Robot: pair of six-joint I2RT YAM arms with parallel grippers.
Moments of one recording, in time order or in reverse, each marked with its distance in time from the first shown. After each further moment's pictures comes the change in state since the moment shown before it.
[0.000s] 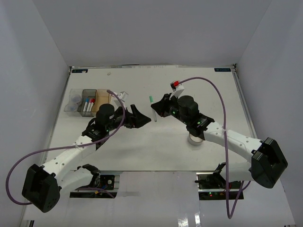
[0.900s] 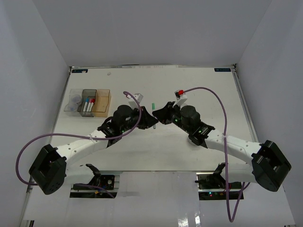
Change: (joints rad) left arm -0.215 0.212 0.057 0.122 -0.232 -0.029; right arm 0.040 -0.055 -0.184 0.161 0.031 0.149
